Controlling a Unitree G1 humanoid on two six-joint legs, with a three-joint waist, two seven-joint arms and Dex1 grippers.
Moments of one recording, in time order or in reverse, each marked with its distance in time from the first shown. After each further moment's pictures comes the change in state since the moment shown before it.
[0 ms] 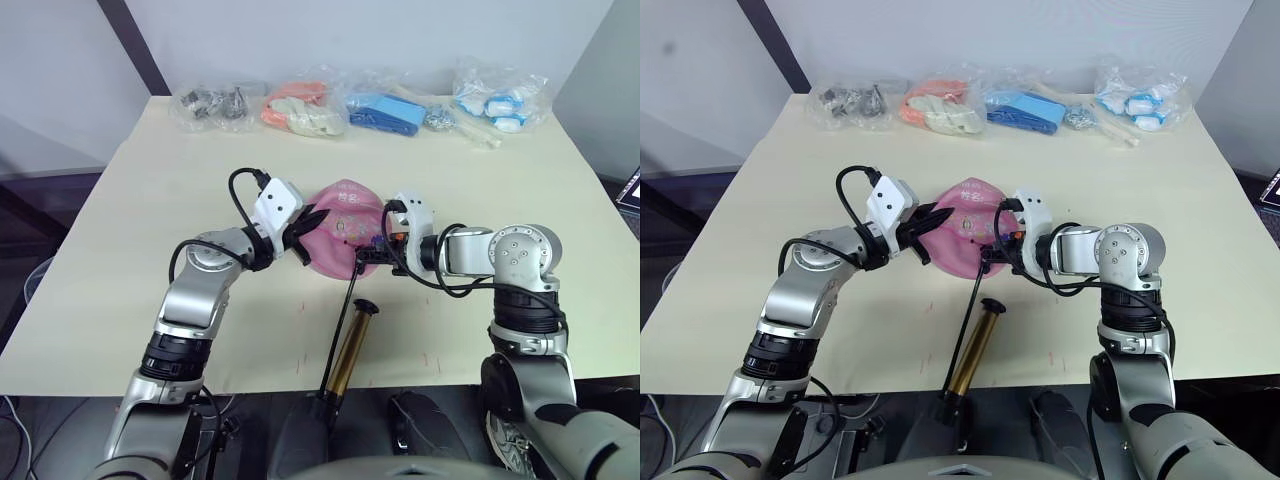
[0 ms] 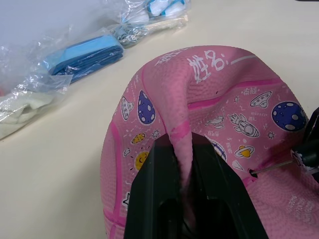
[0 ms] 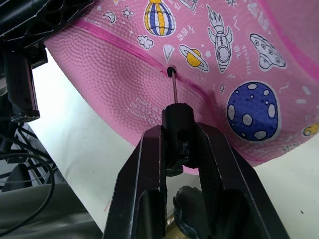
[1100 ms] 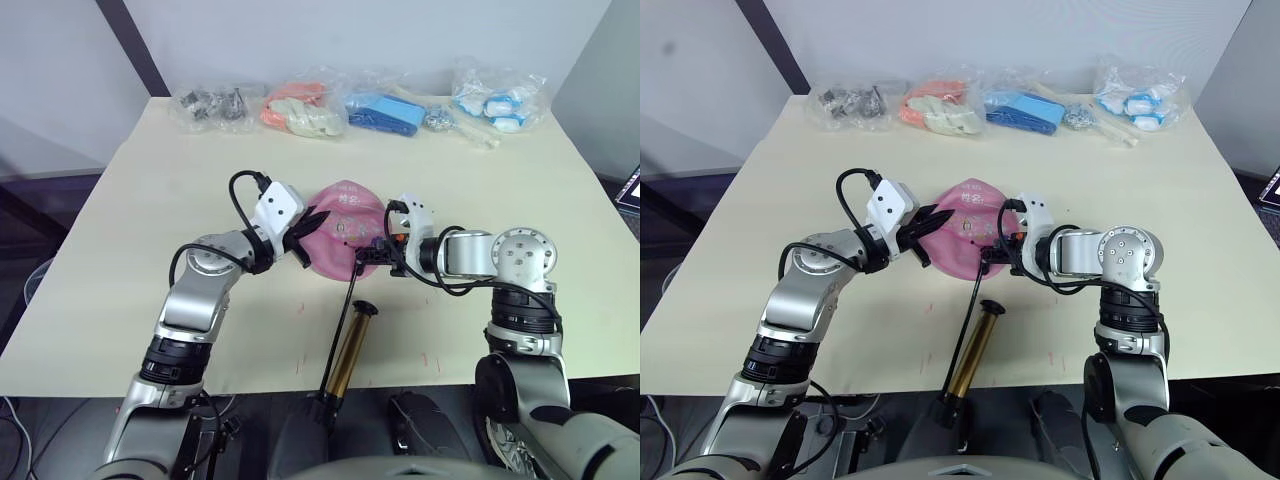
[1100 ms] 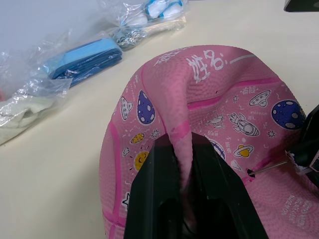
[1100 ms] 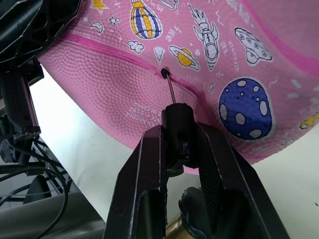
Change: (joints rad) left arm 0.018 -0.002 -0.002 -0.009 0.015 -0.027 -0.001; right arm 0.007 0.050 -0.109 0.063 0.135 0.005 -0.195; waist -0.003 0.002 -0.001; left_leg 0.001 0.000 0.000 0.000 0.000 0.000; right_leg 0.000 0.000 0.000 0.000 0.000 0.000
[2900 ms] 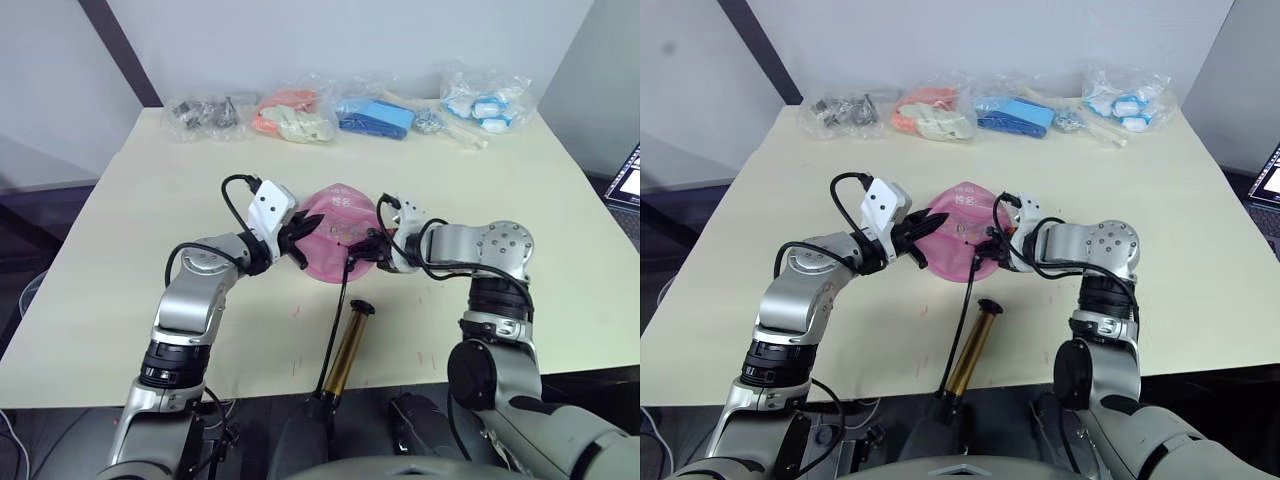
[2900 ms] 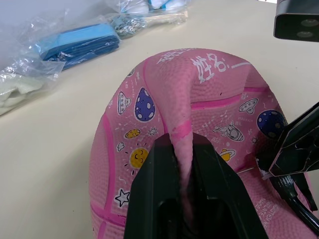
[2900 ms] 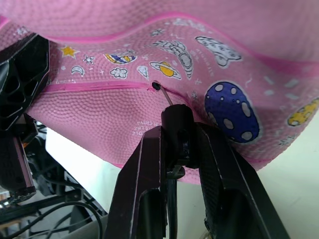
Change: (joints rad) left arm 0.020 -0.034 0.054 -0.048 -0.038 0.188 0.006; right arm -0.106 0.175 -0.223 0.202 -0.017 -0.001 -0.233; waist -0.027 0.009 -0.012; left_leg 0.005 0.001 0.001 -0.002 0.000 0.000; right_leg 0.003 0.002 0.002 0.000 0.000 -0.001
